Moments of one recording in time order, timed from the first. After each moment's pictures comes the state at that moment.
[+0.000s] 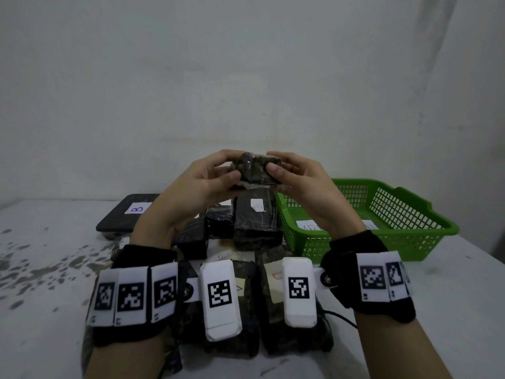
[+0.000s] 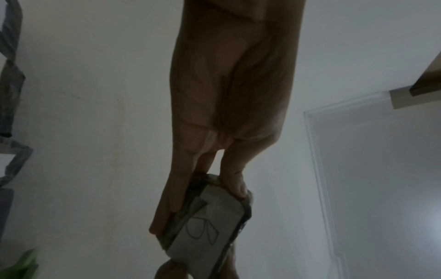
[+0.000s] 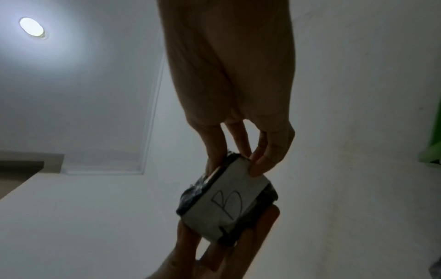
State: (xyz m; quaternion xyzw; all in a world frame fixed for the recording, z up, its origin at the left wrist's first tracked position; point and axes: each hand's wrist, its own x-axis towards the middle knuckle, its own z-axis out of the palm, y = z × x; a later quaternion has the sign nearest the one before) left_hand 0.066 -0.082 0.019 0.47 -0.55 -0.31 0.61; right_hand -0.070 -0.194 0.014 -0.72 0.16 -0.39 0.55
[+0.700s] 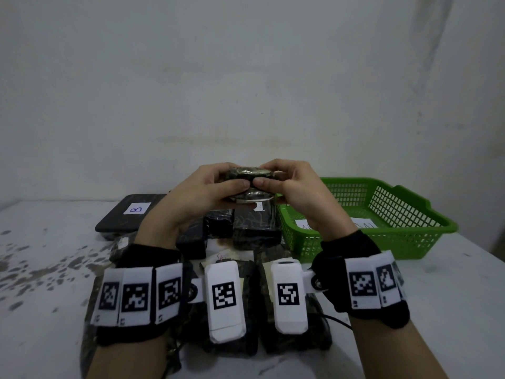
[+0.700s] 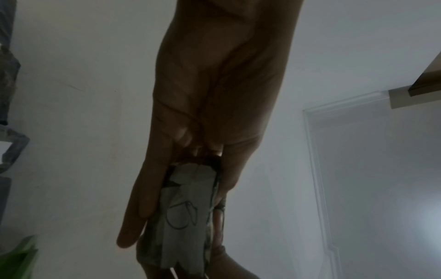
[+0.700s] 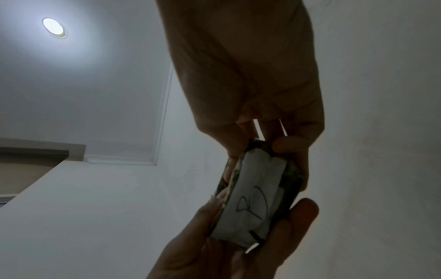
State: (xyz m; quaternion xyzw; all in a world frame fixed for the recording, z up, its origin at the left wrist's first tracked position) left_hand 0.059 -0.086 0.018 0.53 -0.53 -0.32 0.59; right_hand -0.069 -0.182 0.018 -0.77 0.22 -0.36 0.48
